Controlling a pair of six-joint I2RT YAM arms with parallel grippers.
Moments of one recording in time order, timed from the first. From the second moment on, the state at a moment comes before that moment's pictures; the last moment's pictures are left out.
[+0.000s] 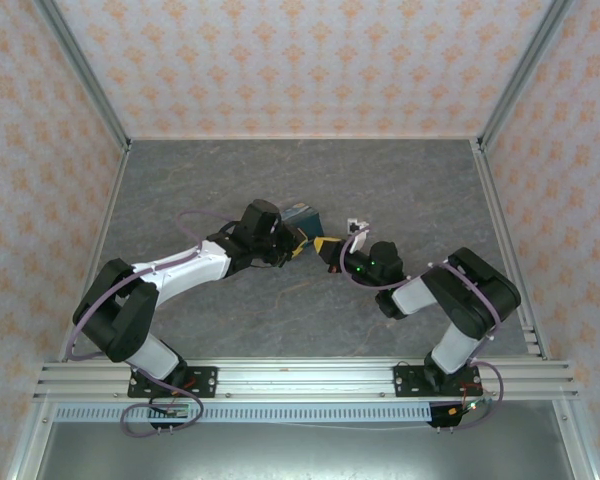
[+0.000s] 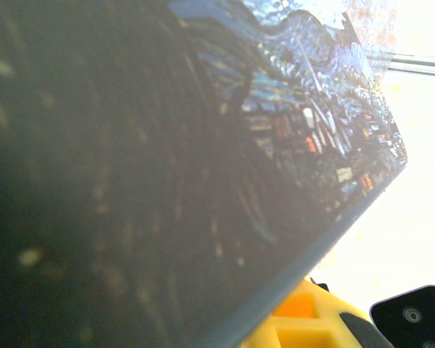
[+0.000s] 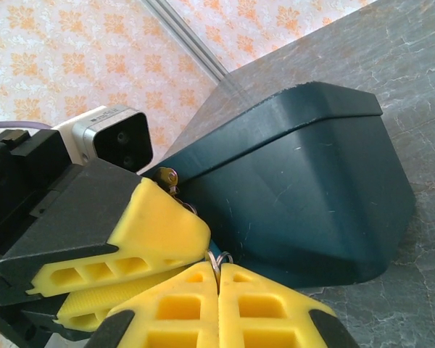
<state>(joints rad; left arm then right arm) -0.58 1.54 0.90 -0.07 0.25 -1.45 0.59 1.68 0.38 1.20 -0.34 0.68</state>
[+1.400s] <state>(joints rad) -0.58 1.53 0.90 -0.07 0.24 -1.46 0.59 1.75 0.40 1.25 -0.33 0.74</state>
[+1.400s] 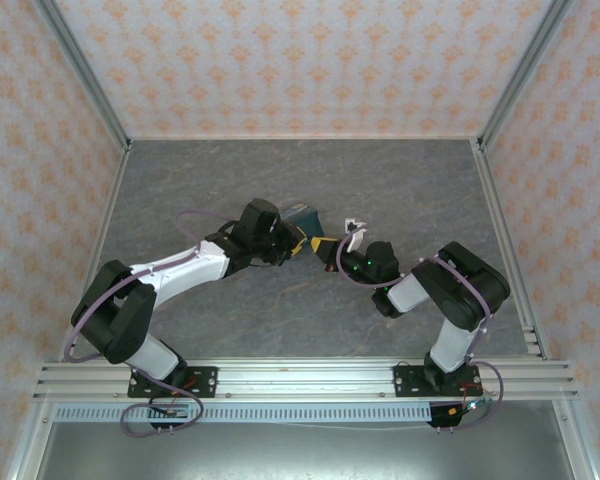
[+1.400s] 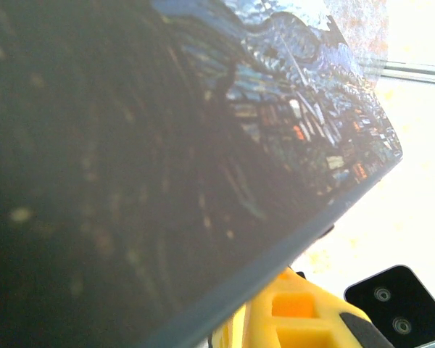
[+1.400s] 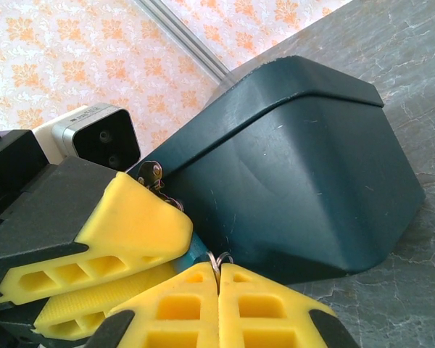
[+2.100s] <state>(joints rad) -0.58 1.53 0.90 -0.06 0.24 -1.49 0.60 1.79 0.42 1.26 -0.35 0.76</state>
